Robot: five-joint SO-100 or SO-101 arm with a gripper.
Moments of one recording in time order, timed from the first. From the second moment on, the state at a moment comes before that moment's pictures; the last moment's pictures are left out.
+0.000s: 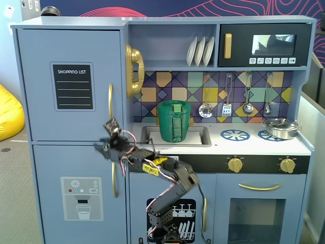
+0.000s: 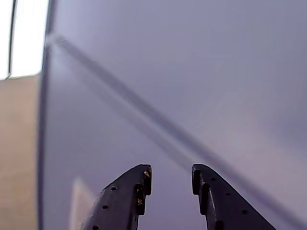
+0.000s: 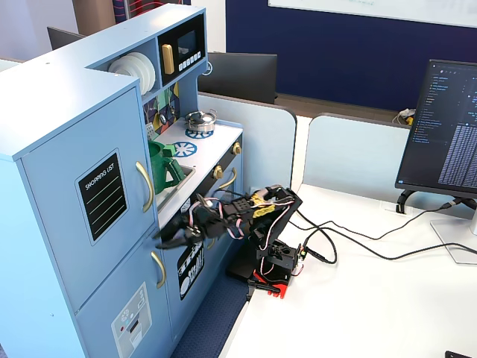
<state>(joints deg) -48.3 136.1 138.3 -3.4 -109.4</state>
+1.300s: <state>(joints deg) 1.8 182.5 170.9 78.4 -89.9</state>
